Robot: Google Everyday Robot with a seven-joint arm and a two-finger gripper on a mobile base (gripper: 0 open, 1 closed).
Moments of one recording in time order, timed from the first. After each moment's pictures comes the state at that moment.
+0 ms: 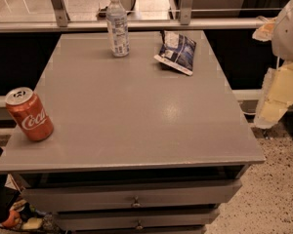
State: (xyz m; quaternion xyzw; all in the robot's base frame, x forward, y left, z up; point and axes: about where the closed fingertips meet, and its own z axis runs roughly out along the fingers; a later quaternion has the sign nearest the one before) arm 0.438 -0.214 0.987 -0.60 0.78 -0.05 0.18
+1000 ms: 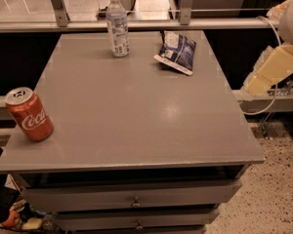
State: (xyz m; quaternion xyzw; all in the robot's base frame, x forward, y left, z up) arm 0.485 -0.222 1.006 -0.51 0.80 -0.05 0.30
